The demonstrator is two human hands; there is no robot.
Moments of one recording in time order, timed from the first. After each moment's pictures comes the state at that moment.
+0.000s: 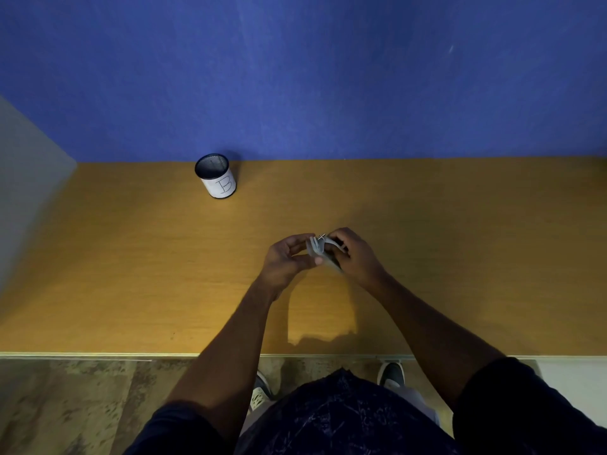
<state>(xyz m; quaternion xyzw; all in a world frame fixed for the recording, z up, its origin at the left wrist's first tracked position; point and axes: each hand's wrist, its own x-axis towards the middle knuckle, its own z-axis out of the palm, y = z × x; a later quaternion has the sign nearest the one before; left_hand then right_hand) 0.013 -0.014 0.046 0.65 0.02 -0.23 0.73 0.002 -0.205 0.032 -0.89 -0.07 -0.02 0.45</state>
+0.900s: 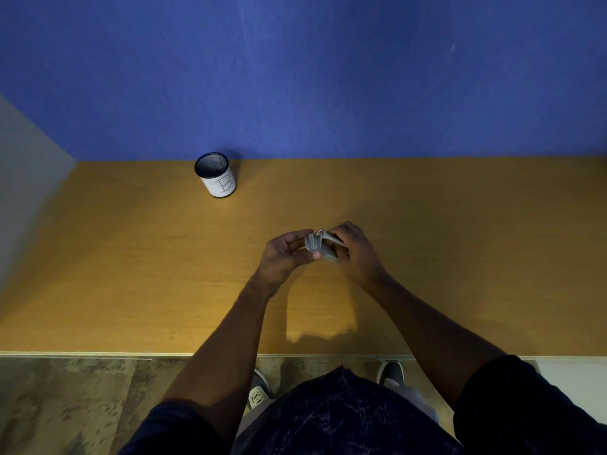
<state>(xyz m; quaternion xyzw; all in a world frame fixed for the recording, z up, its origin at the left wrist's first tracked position) 0.019 -0.009 0.051 0.65 0.01 -0.23 0.73 0.003 -0.203 0.036 -0.91 -0.10 -0.09 0.38</state>
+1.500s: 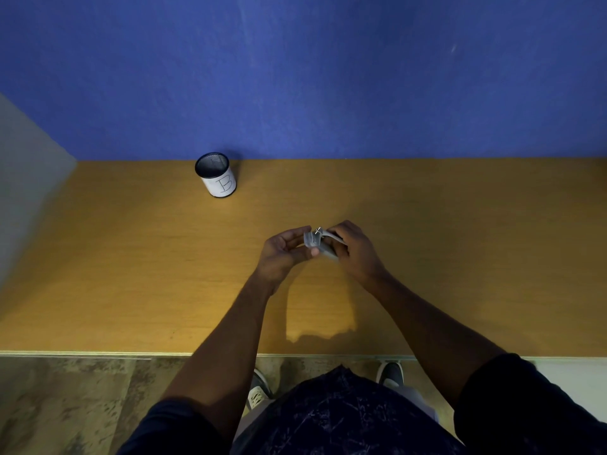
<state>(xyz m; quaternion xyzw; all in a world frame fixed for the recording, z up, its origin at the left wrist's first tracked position) 0.019 -0.010 0.057 0.63 0.03 -0.21 0.74 0.006 -0.201 0.040 -0.91 -0.09 -0.10 0.39</state>
